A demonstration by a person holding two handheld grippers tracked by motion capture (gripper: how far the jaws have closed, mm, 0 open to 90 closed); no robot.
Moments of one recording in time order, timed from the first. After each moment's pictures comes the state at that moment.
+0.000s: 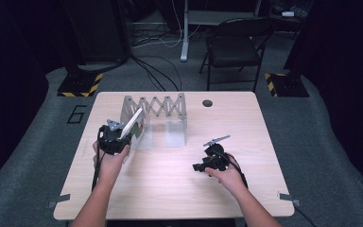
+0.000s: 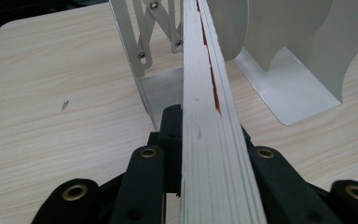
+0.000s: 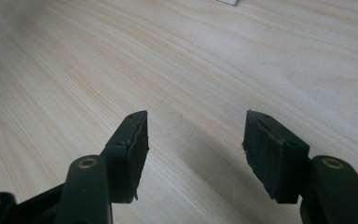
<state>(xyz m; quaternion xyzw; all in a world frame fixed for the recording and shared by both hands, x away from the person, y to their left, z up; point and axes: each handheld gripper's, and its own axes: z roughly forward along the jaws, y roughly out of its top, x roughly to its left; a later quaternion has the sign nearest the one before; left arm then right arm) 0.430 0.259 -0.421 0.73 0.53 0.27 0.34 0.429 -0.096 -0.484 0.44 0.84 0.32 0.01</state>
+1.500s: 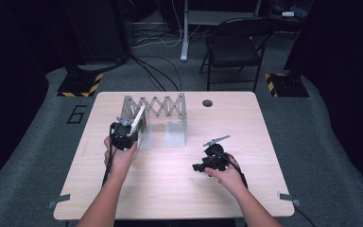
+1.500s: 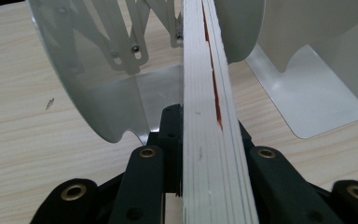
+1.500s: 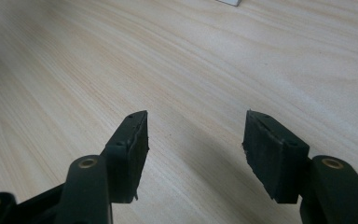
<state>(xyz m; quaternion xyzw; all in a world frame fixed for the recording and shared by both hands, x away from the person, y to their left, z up) 0.456 0.238 -0.437 0.73 0.55 0.27 0.30 0.430 -0.096 -0.485 0.43 0.84 0.33 0.01</state>
